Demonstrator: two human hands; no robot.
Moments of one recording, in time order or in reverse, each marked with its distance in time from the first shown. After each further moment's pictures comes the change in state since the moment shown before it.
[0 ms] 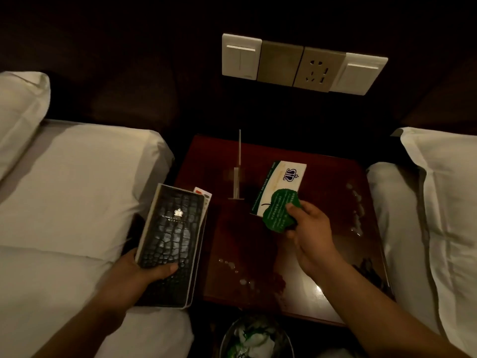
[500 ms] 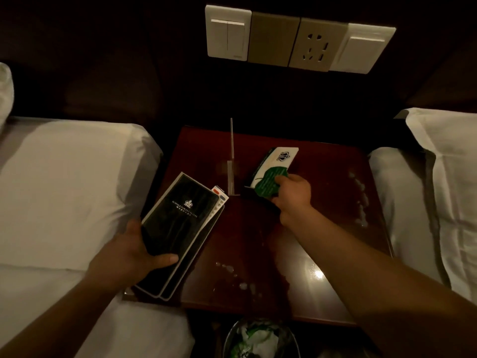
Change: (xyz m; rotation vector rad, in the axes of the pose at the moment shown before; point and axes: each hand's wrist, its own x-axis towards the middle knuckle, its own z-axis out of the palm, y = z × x) left_hand 0.058 0.034 -0.002 0.888 -0.035 0.082; right_hand 0.096 0.014 0.037 -0.042 0.216 0.041
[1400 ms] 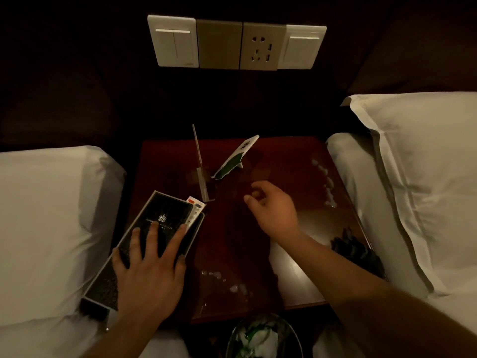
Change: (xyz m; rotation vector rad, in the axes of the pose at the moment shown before) left_hand -0.011 0.038 0.064 0.507 0.279 0.386; right_hand -0.038 0.022 -0.047 -0.931 -0.065 -0.620
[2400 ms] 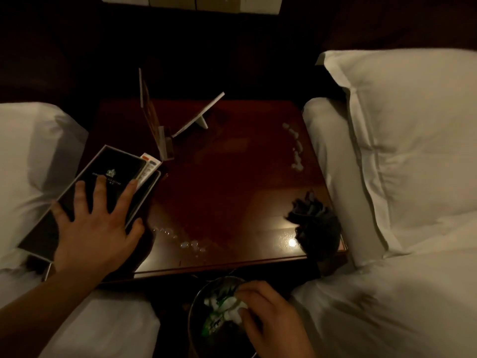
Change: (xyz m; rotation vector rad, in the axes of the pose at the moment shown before) left_hand 0.002 0.000 0.035 0.189 0.181 0.002; right_hand -0.242 0.121 -0.010 0.085 -0.148 -0.259
